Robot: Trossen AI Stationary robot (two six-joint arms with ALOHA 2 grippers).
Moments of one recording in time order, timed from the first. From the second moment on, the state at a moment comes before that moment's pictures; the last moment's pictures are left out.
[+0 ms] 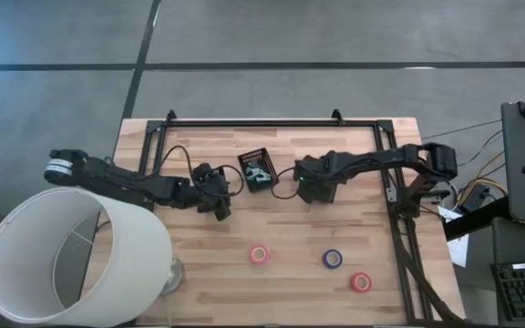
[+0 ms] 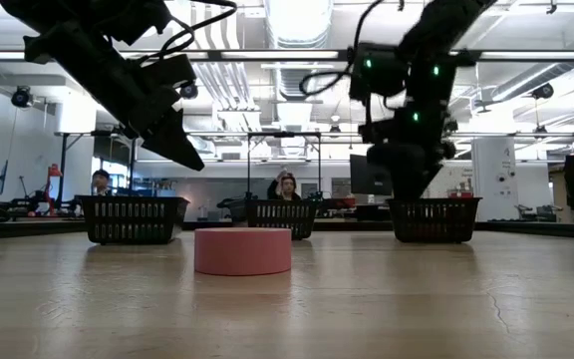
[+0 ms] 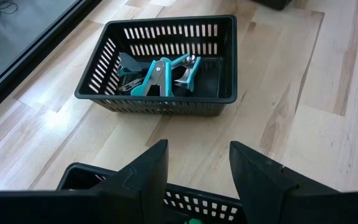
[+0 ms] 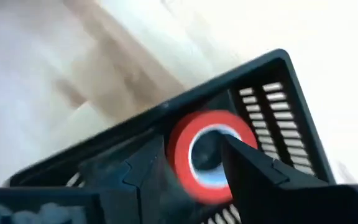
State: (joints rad) left arm -0.09 1.23 0.60 -0.13 -0.51 -0.30; right arm -0.16 1.66 1.01 -0.73 0.36 0.53
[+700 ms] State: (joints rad) left arm -0.10 1.23 0.60 -0.07 -0.40 -0.38; right arm 0.41 1.59 1.09 -0.98 0.10 0.97
